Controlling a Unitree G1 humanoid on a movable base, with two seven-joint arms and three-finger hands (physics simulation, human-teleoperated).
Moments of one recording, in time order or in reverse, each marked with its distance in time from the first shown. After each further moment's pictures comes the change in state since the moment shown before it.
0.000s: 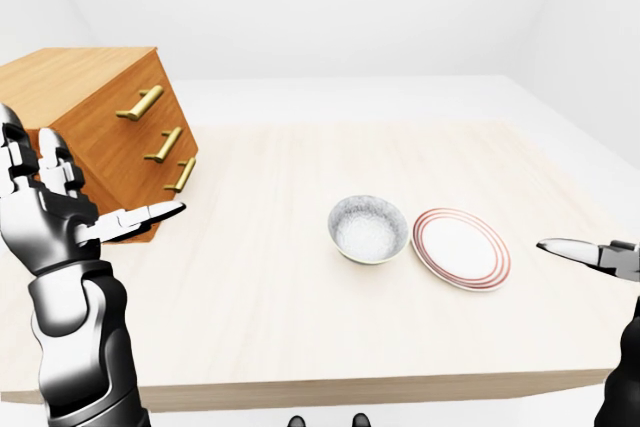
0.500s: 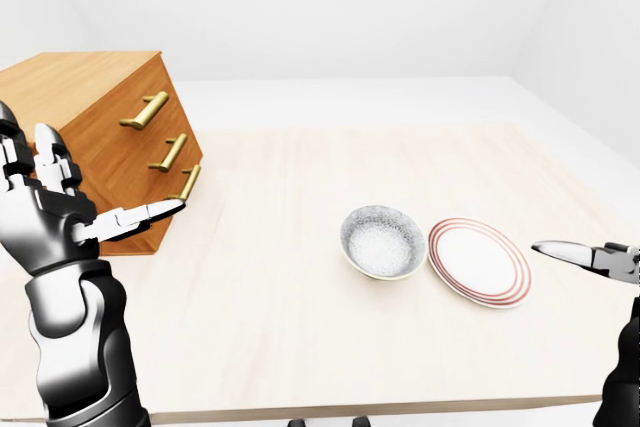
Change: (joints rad) left arm -0.003 -0.001 0.000 -0.021 -0.003 0.000 0.000; right arm 0.009 0.008 0.003 0.000 -0.022 0.000 0.012
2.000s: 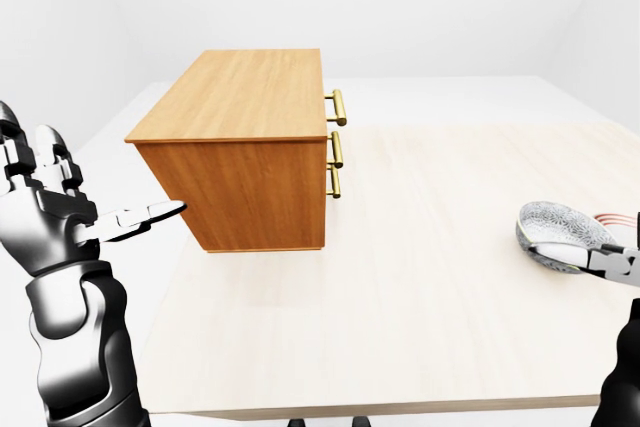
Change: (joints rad) left arm 0.004 -0.003 -0.002 -0.005 0.007 0.000 0.000; right arm 0.006 0.014 0.002 -0.002 -0.026 0.000 0.015
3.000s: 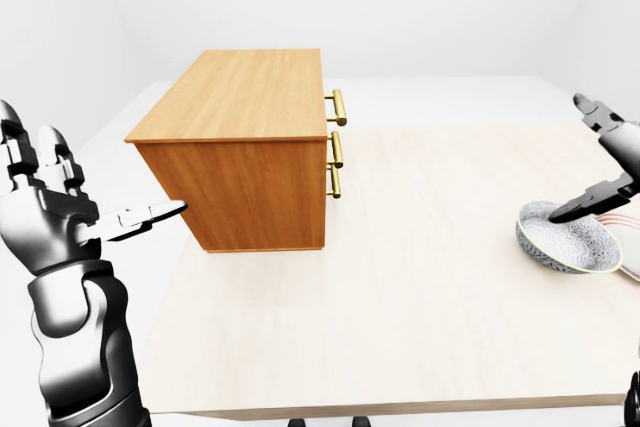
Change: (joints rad) left arm -0.003 0.000 -0.003 0.007 0.004 0.000 -0.001; right arm -0.459 -0.625 0.184 0.978 -0.846 0.000 0.439
